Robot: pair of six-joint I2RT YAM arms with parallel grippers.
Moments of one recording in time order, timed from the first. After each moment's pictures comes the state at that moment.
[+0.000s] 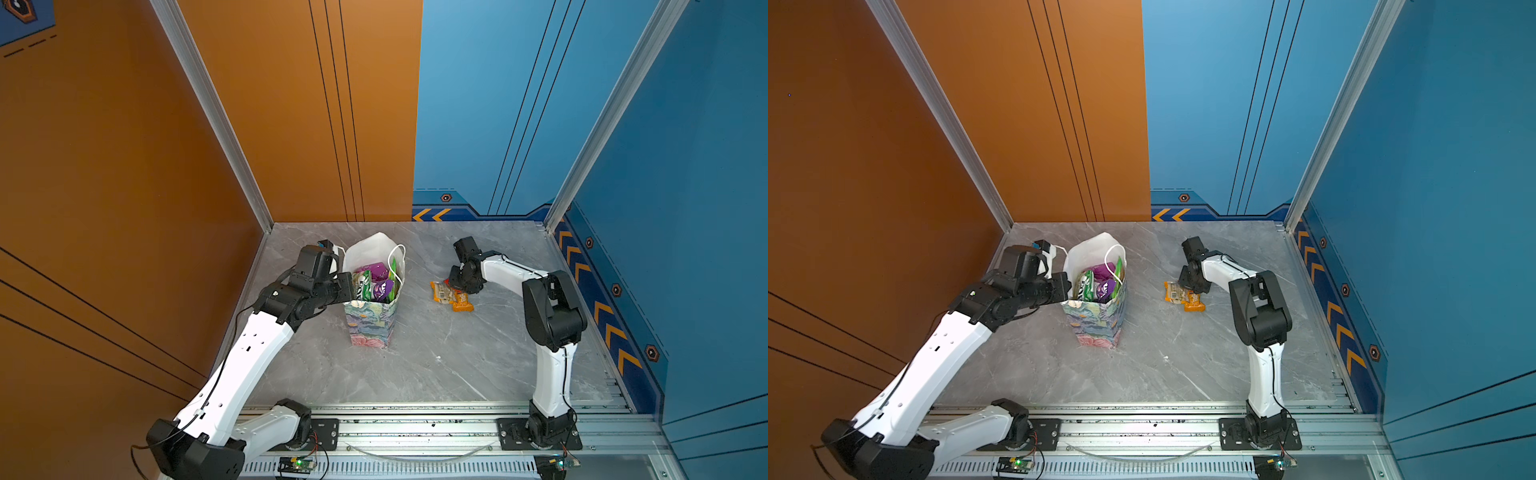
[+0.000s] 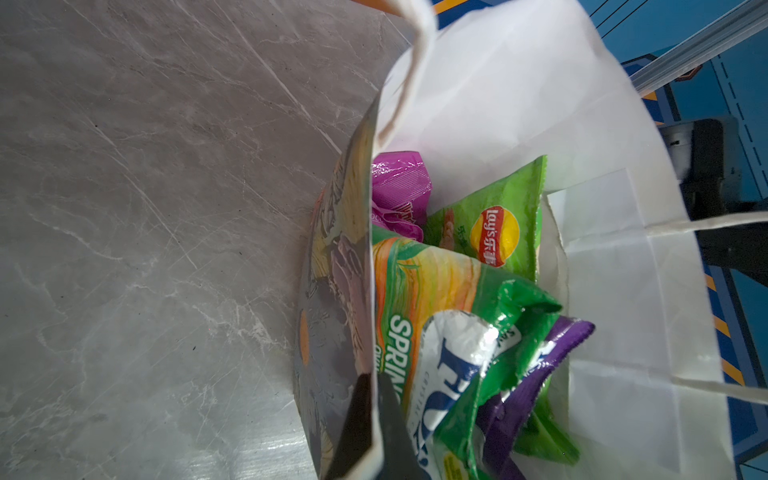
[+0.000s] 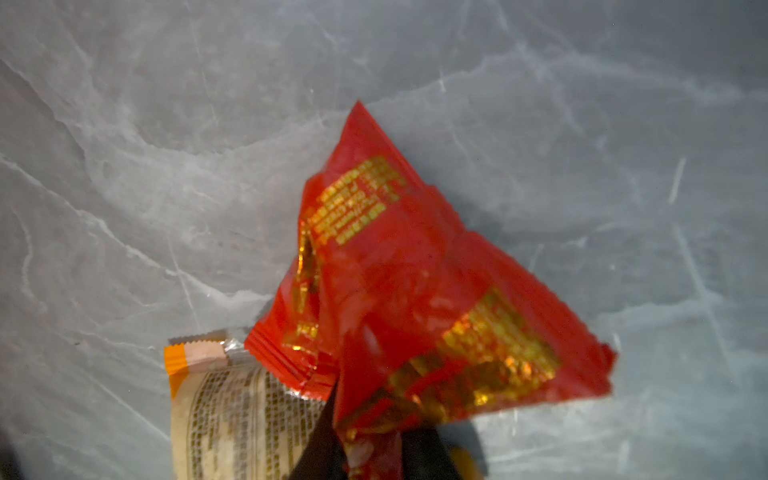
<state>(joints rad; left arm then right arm) -0.37 1.12 1.19 -0.85 0.03 -0.49 0.32 2.03 1.42 -0.58 0.01 0.62</state>
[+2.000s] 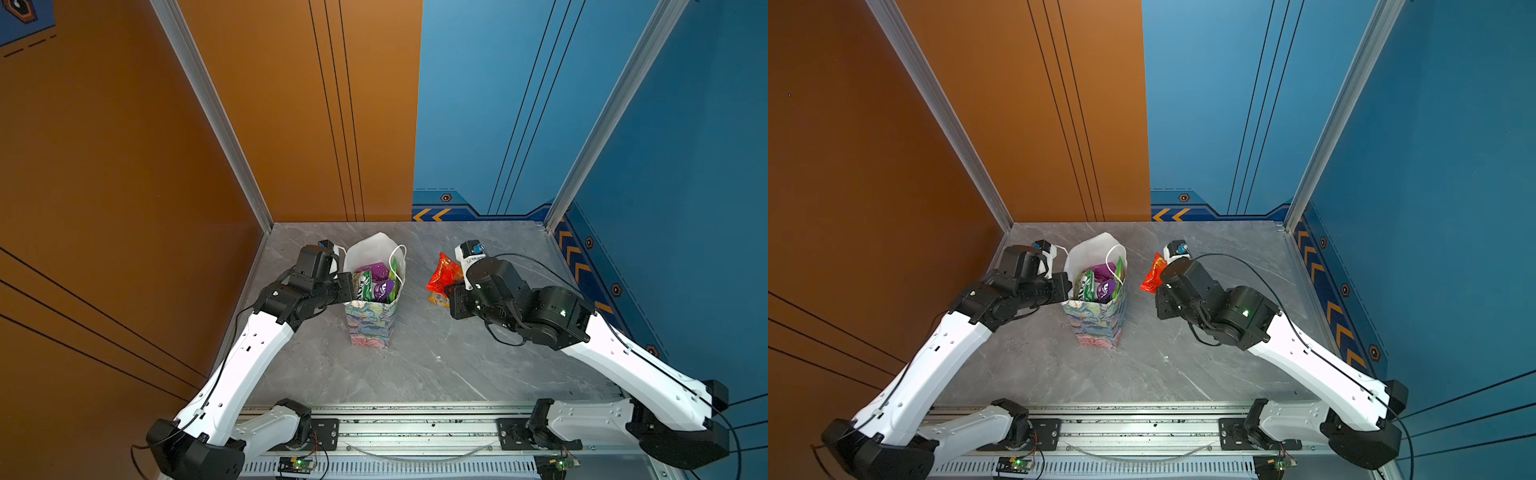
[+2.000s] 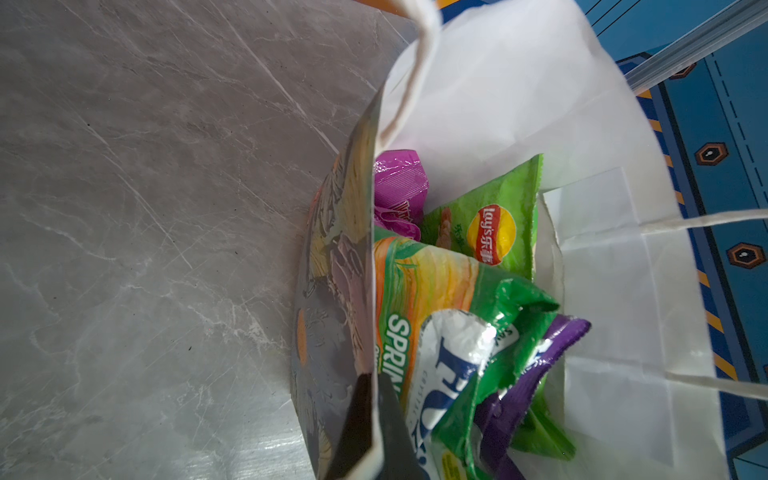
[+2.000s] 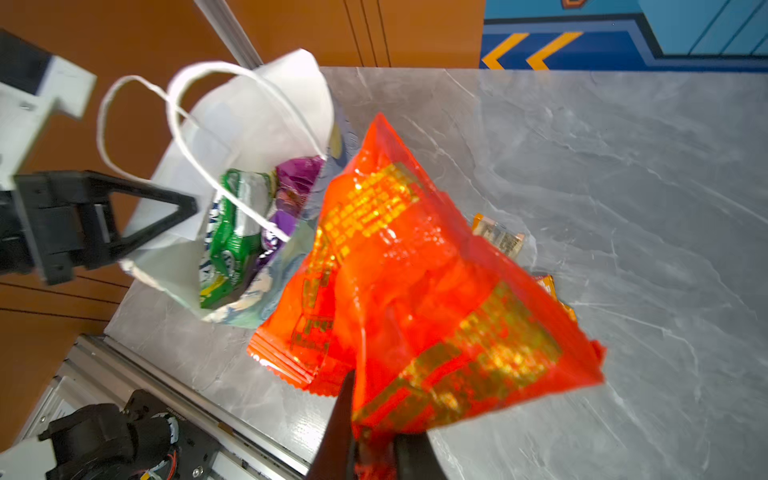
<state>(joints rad) -0.37 1.12 1.19 -0.85 0.04 -0.49 1.00 1.25 1.54 -0.98 0.33 0.57</state>
